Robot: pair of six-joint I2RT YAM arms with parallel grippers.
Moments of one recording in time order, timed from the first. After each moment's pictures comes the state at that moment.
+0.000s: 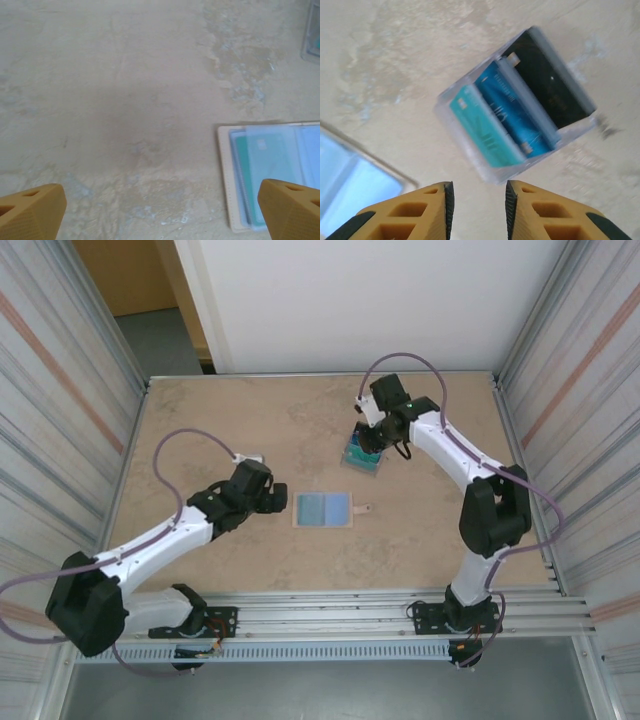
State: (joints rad) left arm -0.65 1.18 0.75 -0.45 -0.34 -0.49; right arm 0.44 1.77 1.52 -0.81 -0.03 -0.07
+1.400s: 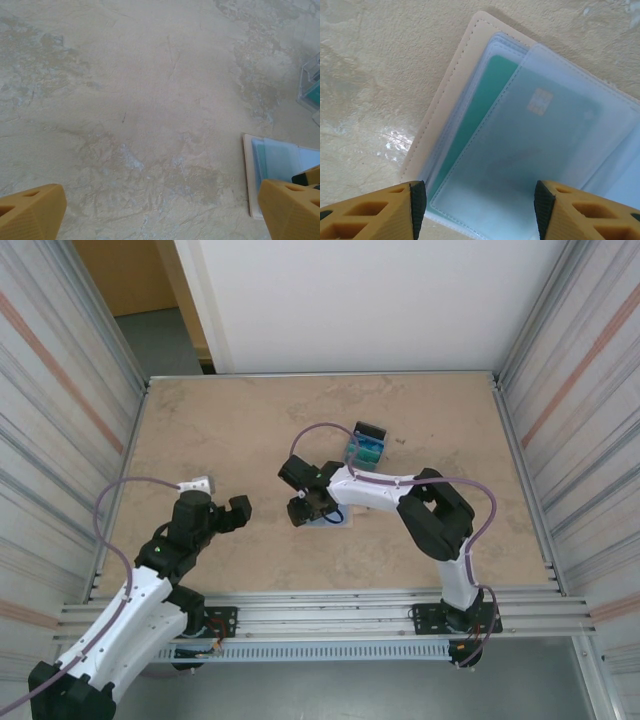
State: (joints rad) left arm -0.40 0.64 0.44 -0.45 -0.16 -0.51; right arm 0.94 2.01 1.42 -0.68 0.06 0.47
